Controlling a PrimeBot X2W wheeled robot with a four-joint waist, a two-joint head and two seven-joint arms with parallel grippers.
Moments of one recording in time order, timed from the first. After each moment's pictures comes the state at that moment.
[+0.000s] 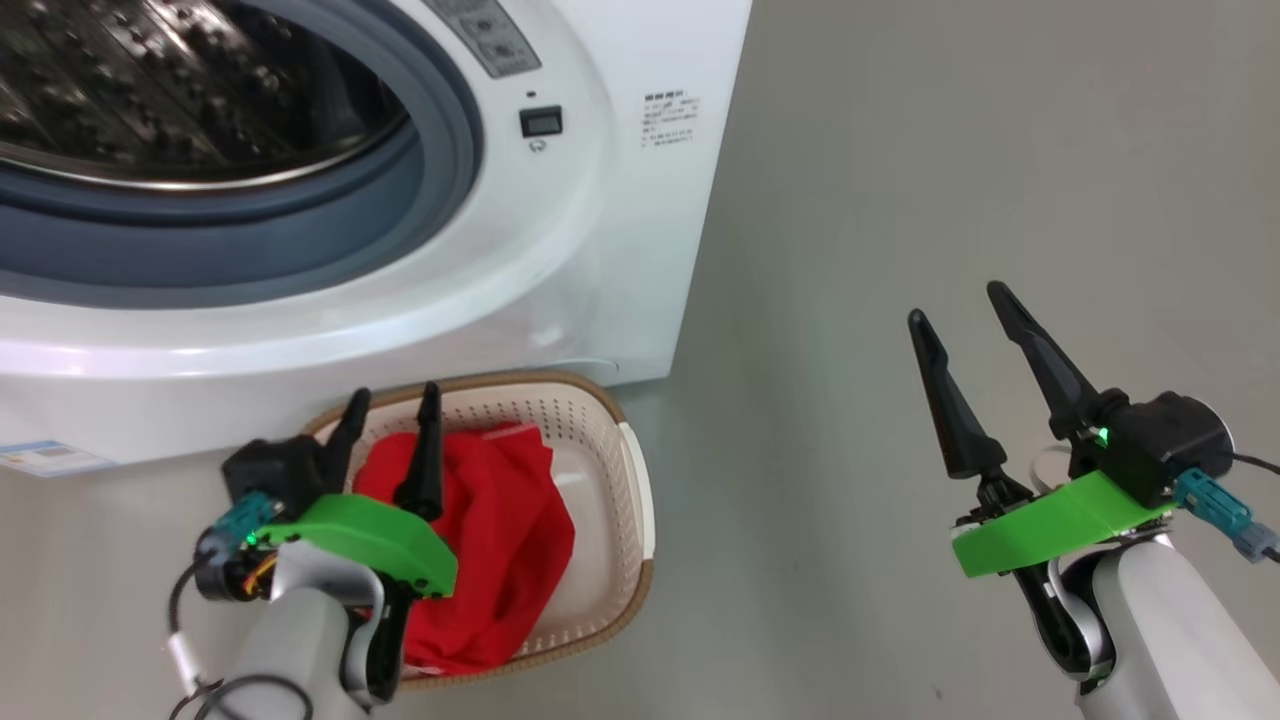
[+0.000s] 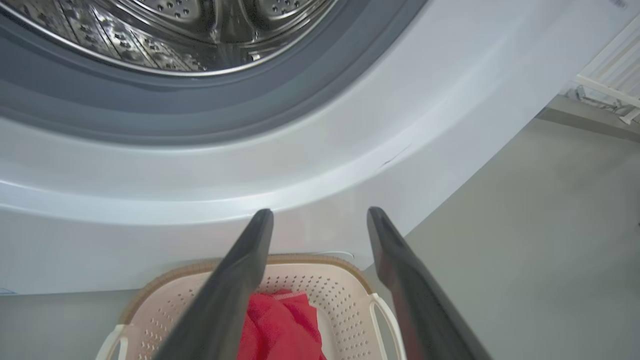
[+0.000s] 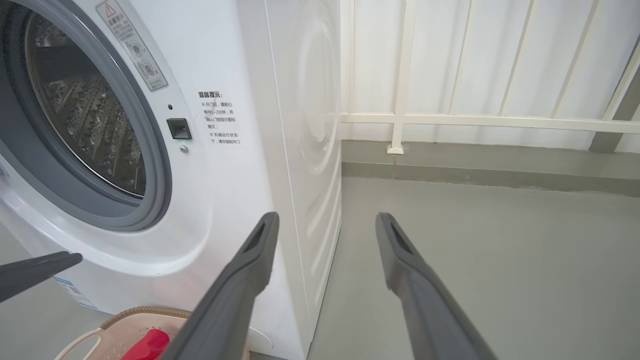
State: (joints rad) left arm -0.52 0.05 -0.18 0.71 -0.43 -0.04 -0.25; right arm -0.29 -0.14 0.14 0.19 0.31 0.13 -0.26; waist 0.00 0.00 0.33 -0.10
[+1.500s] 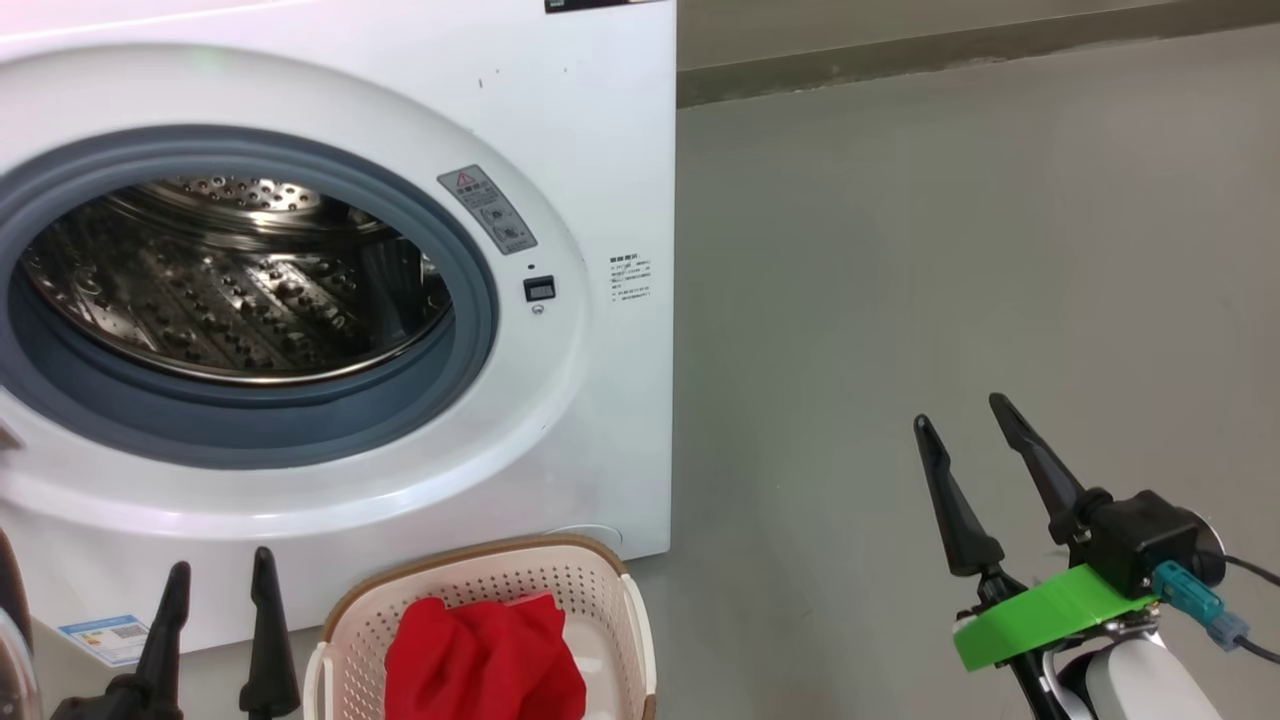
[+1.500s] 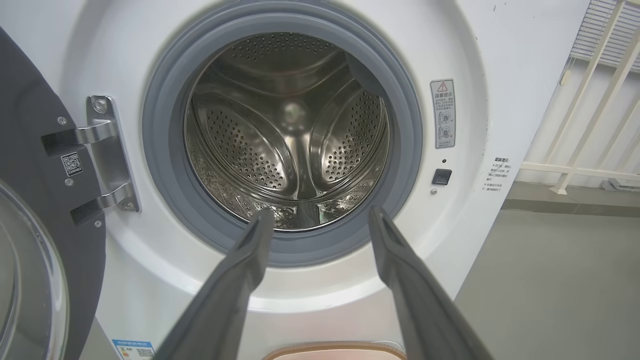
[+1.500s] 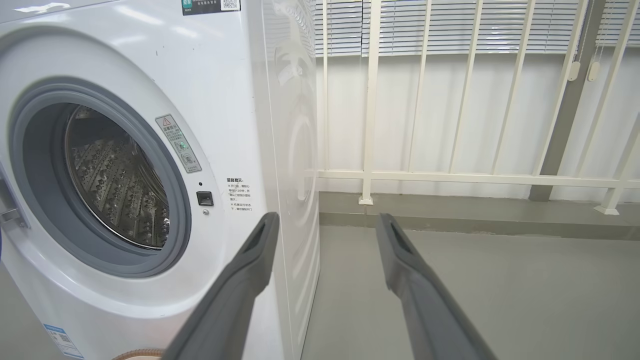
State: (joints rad) left arm 0.02 0.05 0.15 0.13 -0.25 -0.04 -0.25; right arm -0.14 -0.09 0.08 0.21 0.25 0.13 -0.26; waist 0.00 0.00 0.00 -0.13
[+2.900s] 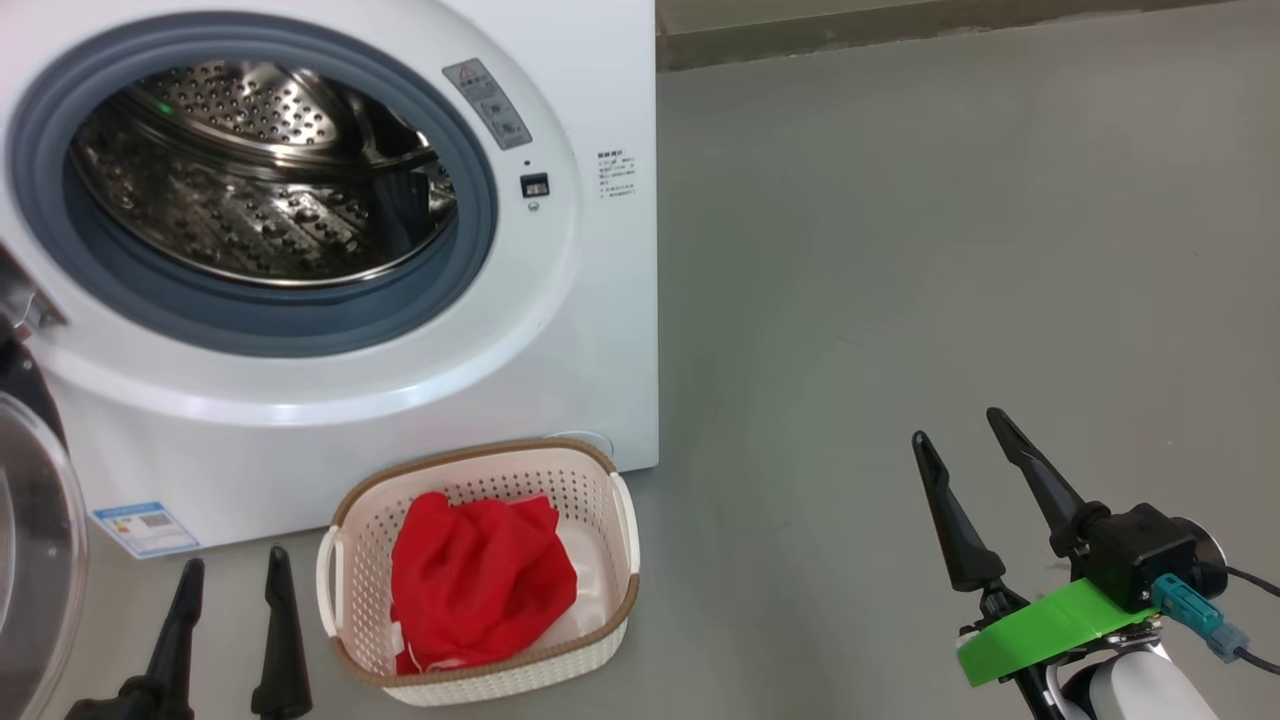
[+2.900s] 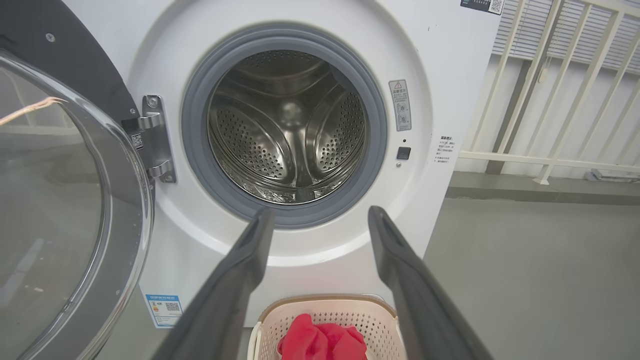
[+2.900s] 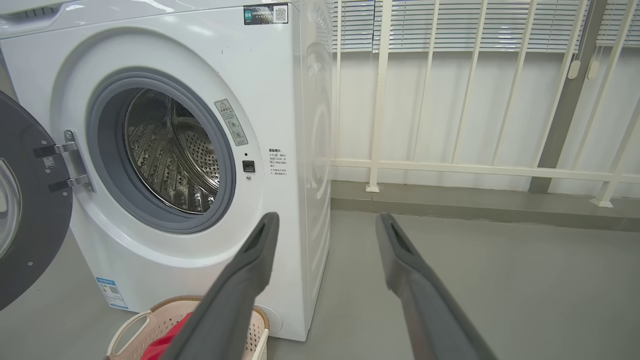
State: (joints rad) left arm 0.04 0.05 0.12 0.10 -0.23 -0.04 -0.25; right arm -0.11 -0.11 0.10 0.20 0.25 0.13 -0.26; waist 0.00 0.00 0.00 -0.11
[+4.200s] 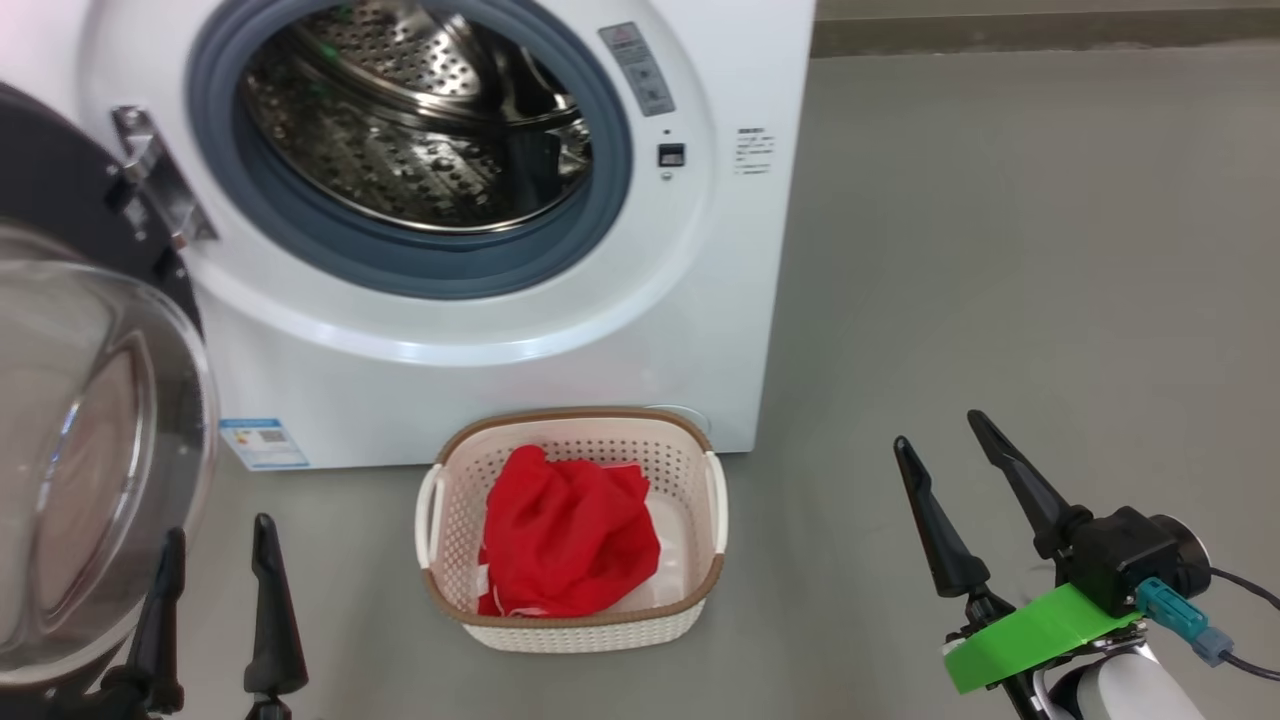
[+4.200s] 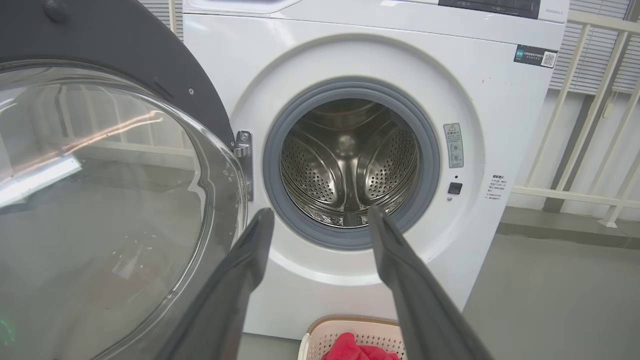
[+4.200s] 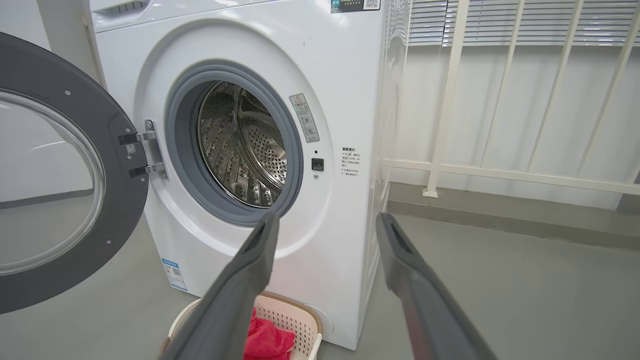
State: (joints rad) left arm 0.05 0.05 0.10 -0.01 -0.24 0.03 -0.25; right arm -0.11 -0.12 0.13 0.19 0.25 0.13 -0.26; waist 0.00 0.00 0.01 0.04
